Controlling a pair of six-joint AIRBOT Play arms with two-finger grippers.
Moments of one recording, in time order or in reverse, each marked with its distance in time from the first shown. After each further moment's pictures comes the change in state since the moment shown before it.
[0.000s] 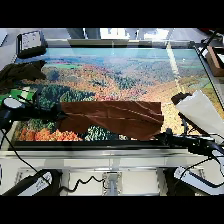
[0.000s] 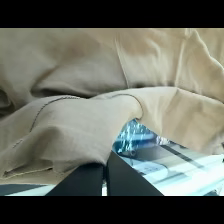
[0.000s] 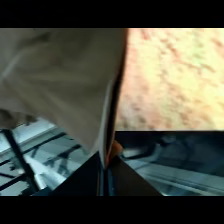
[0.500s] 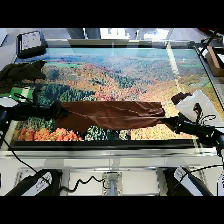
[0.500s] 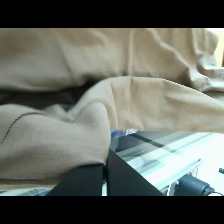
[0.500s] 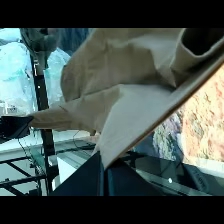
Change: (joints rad) left arm 0.000 0.050 0.023 -0.128 -0.065 0.068; right arm 0.000 0.179 0.178 0.153 0.213 0.074
